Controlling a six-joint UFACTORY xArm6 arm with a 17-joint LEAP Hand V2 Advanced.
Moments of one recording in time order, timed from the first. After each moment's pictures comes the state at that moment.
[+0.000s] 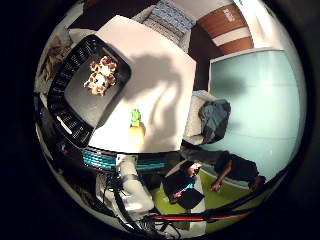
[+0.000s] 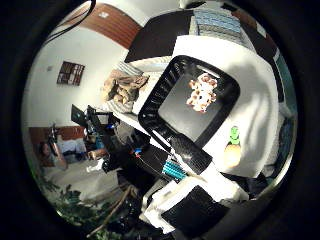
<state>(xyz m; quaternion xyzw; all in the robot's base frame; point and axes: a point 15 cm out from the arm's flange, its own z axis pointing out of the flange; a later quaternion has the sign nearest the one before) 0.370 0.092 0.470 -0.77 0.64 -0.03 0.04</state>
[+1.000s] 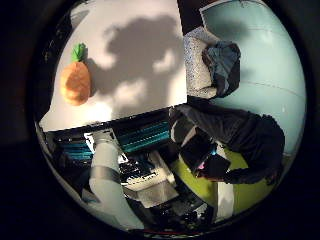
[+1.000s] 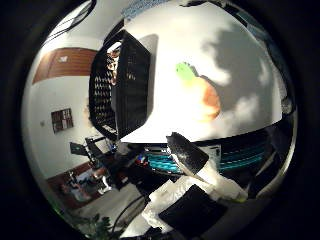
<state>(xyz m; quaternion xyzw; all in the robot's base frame) 0.239 -0.087 0.249 -0.63 0.78 0.05 -0.03</state>
